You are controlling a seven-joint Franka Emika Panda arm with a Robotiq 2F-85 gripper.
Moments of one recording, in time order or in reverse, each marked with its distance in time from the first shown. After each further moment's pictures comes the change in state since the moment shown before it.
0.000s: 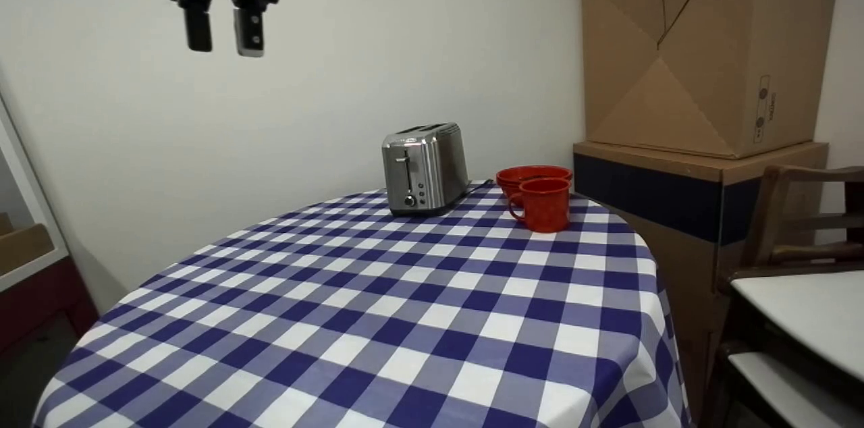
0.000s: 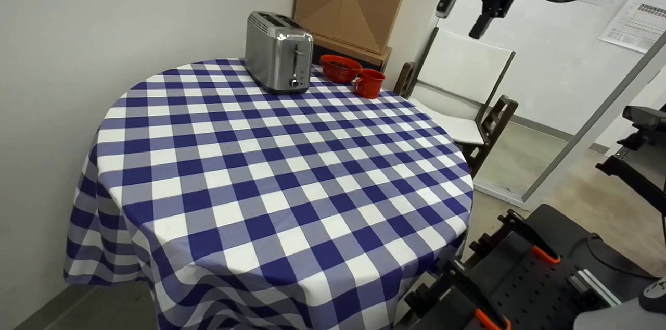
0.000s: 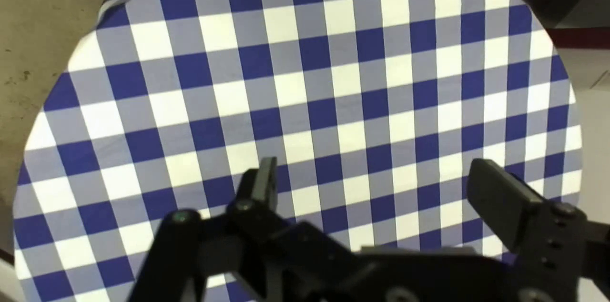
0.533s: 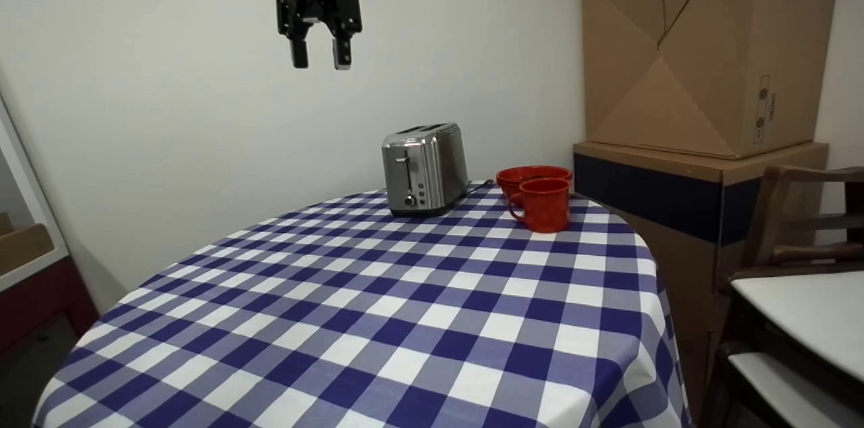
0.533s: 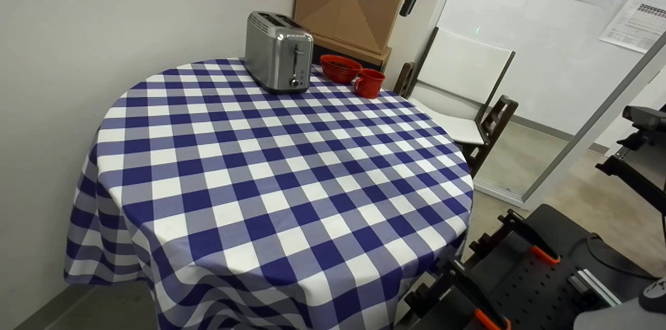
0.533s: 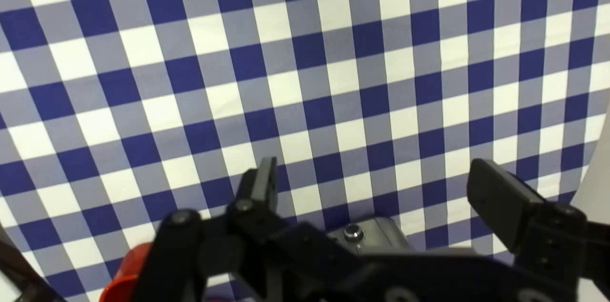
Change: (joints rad) arm 0.012 0.430 0.069 0.463 -0.003 0.037 0.122
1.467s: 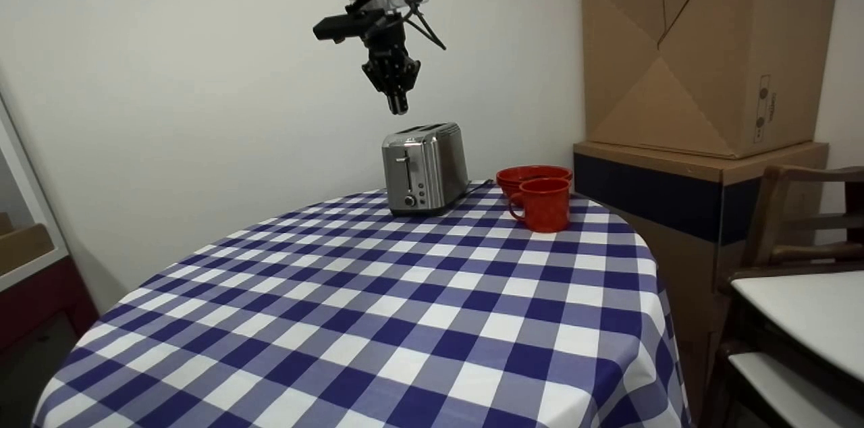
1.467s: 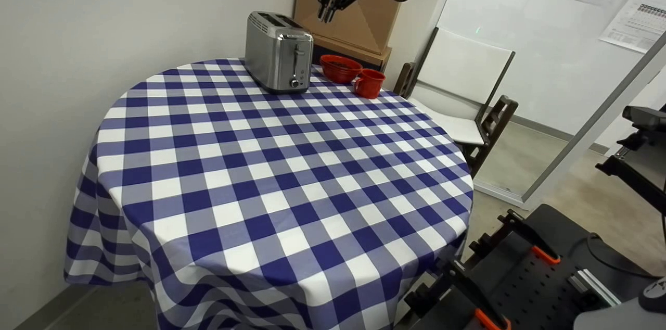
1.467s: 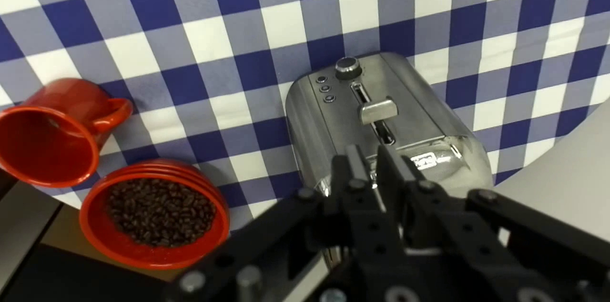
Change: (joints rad) arm 0.007 0.550 0.021 0.596 -0.065 0.196 0.075
